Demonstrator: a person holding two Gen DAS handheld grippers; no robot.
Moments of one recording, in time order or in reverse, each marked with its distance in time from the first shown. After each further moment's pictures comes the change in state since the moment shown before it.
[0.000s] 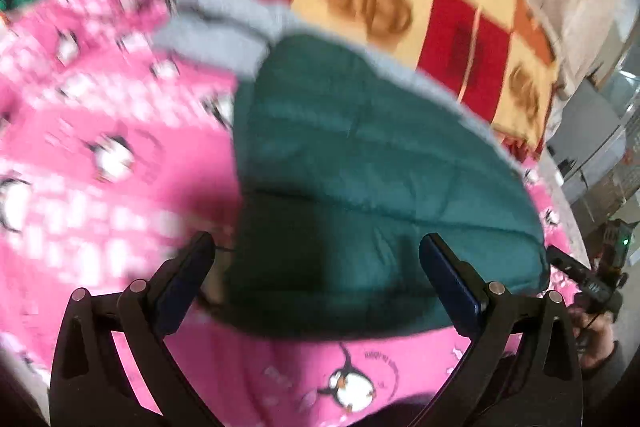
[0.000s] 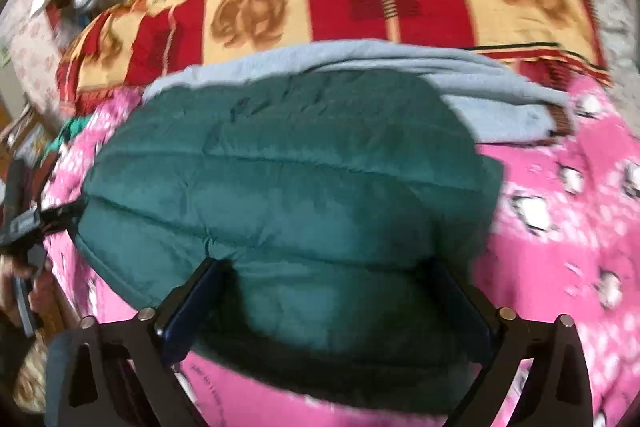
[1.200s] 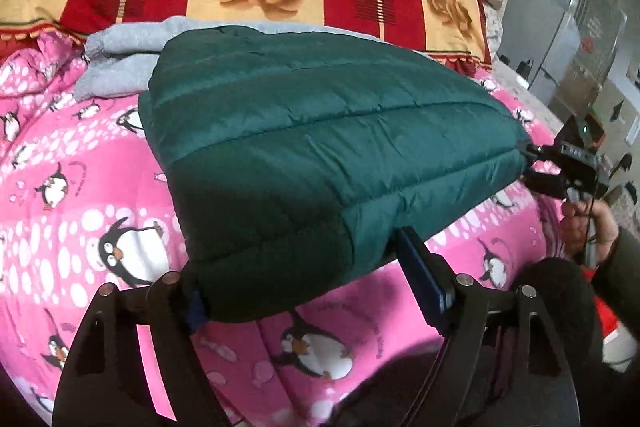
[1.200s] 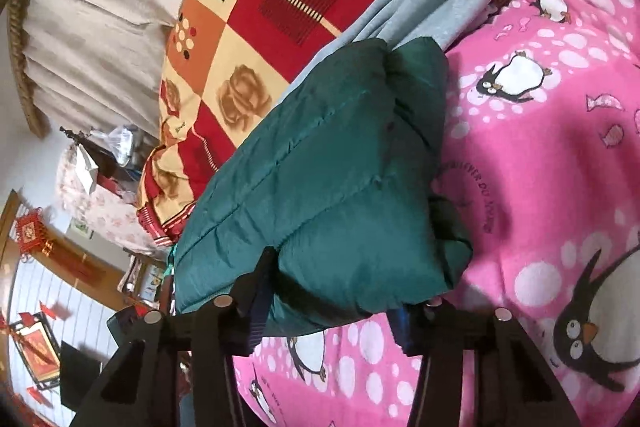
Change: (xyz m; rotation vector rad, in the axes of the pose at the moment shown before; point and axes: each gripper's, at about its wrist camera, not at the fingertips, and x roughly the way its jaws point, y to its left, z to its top) left arm 0.017 -0.055 -0.050 0.363 0.055 -0.068; right arm 0.040 -0.103 -0.059 0.503 -0.052 0.501
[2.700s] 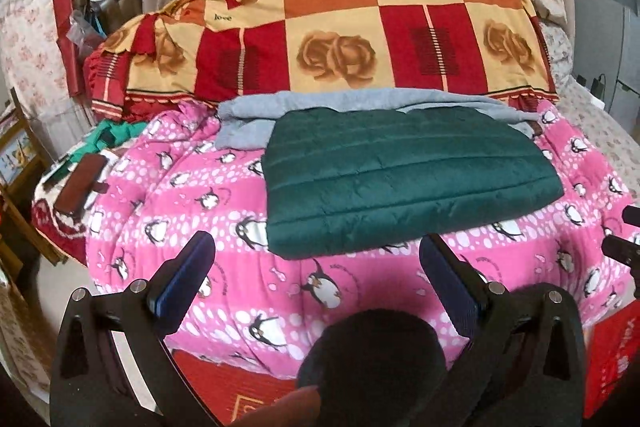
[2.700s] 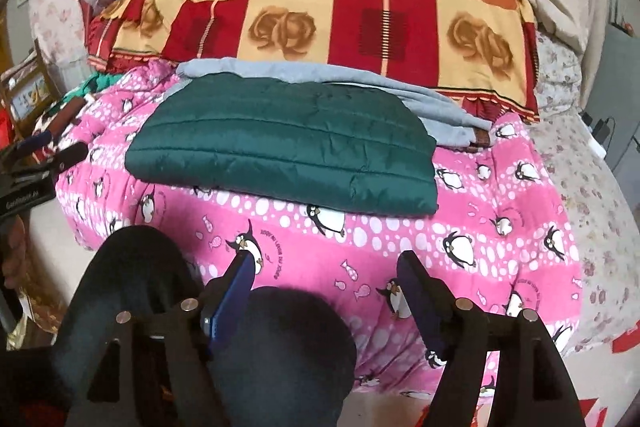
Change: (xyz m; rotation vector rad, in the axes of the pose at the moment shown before) left arm -0.137 -0.122 -0.002 -0.039 -0.129 0.492; right arm -0.077 0.211 -0.118 -0.683 0.061 -0.661
